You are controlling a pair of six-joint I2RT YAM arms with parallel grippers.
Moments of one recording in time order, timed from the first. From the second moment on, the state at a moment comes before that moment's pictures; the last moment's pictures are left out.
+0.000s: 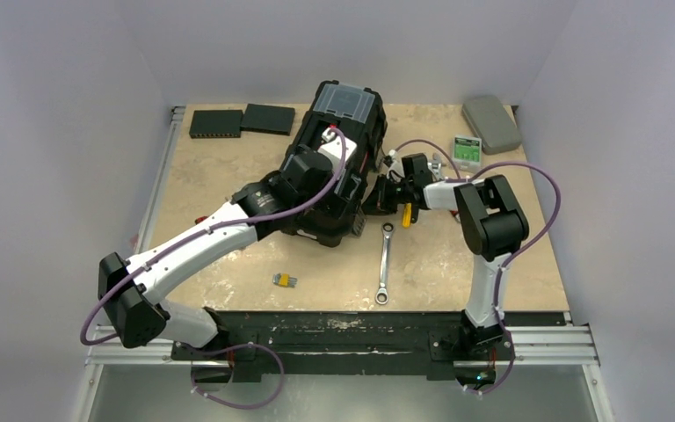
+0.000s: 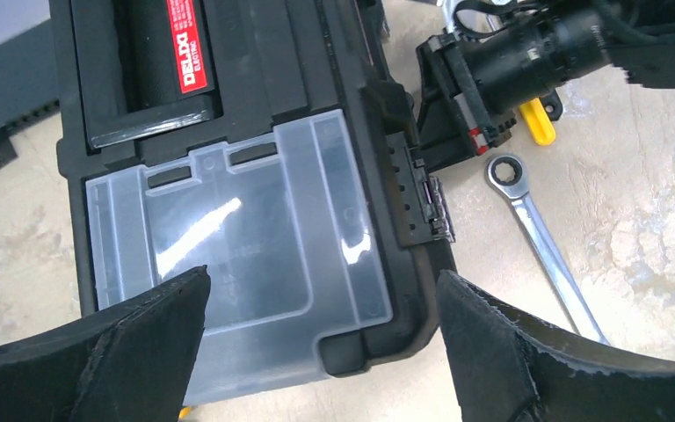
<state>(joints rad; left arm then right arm) -0.89 1.39 1.31 -0.51 -0.41 -0.06 0.31 2.03 1.10 0.08 -0.73 0.60</state>
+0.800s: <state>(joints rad) -0.90 1.40 1.41 -0.65 -0.36 -0.05 0.16 1.56 0.78 0.05 -0.63 0.62</state>
